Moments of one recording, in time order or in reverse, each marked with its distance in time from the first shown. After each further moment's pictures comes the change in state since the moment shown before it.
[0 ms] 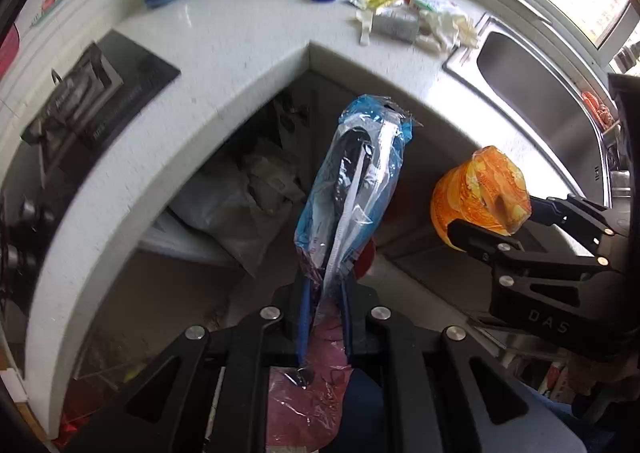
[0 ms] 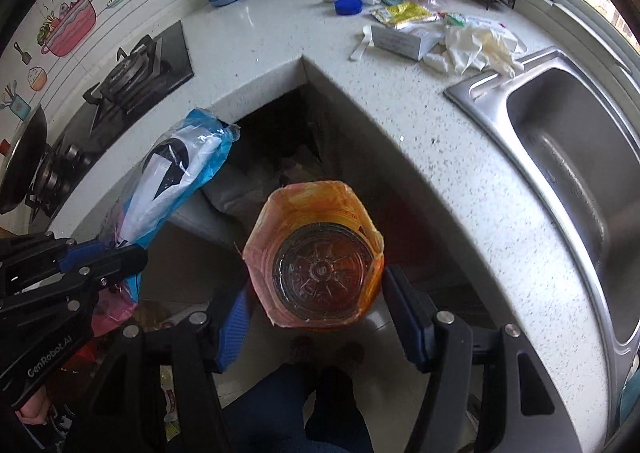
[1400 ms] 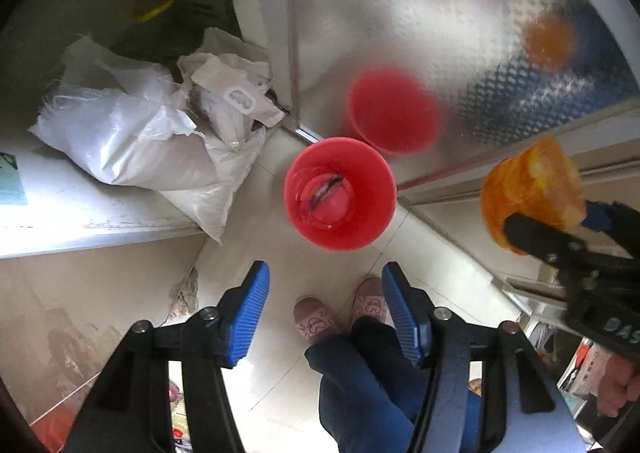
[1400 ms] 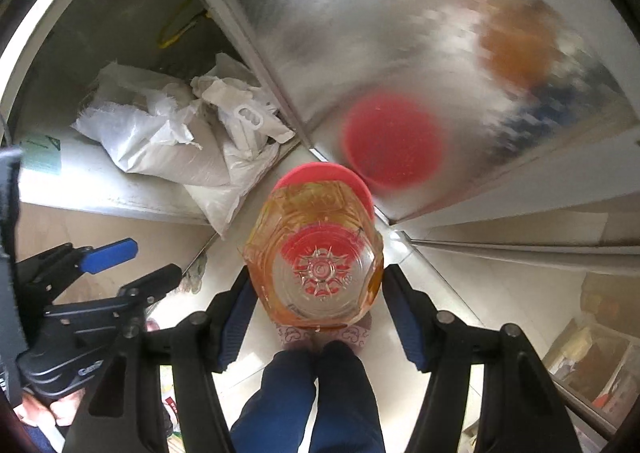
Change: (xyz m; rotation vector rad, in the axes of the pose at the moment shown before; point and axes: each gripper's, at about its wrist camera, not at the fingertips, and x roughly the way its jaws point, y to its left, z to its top) left arm 0.276 0.011 -0.024 0.046 0.234 -0.041; right arm 0.228 -0.060 -0.052 0.188 0.203 -0.042
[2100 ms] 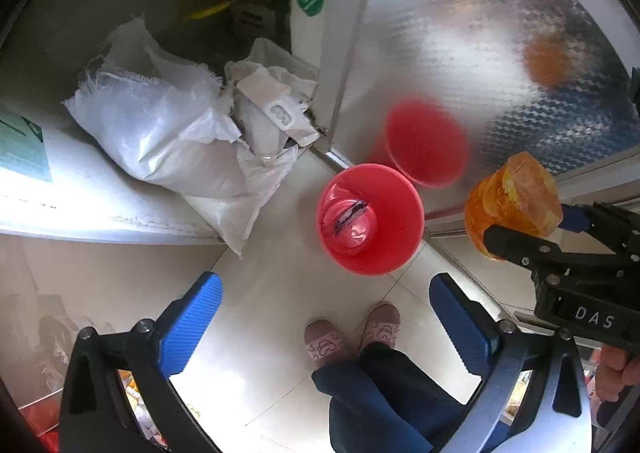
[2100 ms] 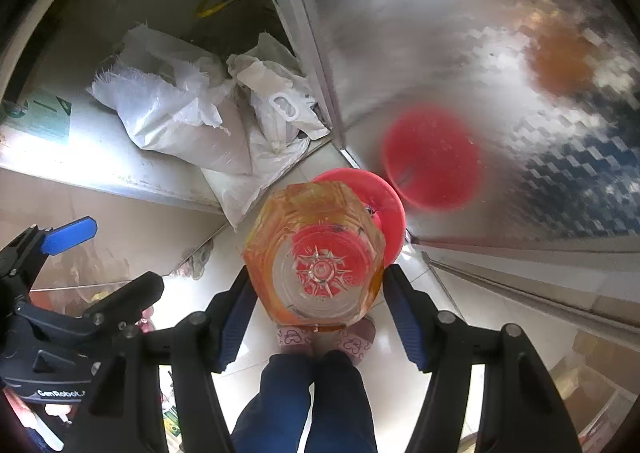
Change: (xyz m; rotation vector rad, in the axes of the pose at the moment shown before) left arm -0.001 0.043 -0.007 -0.097 -0.090 0.036; right arm 0.026 0.033 0.016 -0.144 0.029 0.020
